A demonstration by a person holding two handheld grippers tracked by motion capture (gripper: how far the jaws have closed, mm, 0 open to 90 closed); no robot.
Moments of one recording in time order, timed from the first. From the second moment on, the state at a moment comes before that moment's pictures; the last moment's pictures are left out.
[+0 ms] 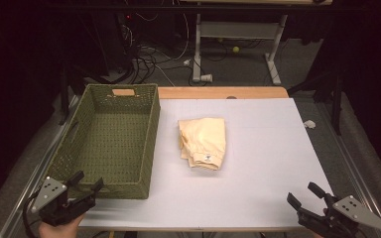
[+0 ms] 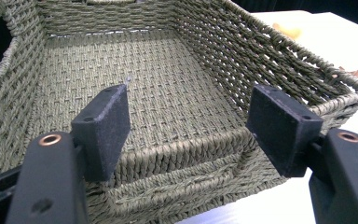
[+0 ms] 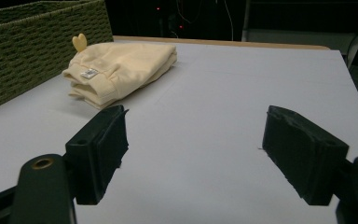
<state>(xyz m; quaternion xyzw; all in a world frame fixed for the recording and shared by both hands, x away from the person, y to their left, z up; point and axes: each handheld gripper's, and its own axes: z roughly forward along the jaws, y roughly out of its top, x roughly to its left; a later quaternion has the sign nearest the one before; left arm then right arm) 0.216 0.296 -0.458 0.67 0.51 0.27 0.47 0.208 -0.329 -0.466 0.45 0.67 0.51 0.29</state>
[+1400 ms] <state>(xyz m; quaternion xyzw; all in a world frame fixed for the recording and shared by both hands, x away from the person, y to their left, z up) 0.216 0.292 -0.454 0.68 0.50 0.26 0.47 0.208 -0.328 -0.467 0.45 0.68 0.50 0.29</state>
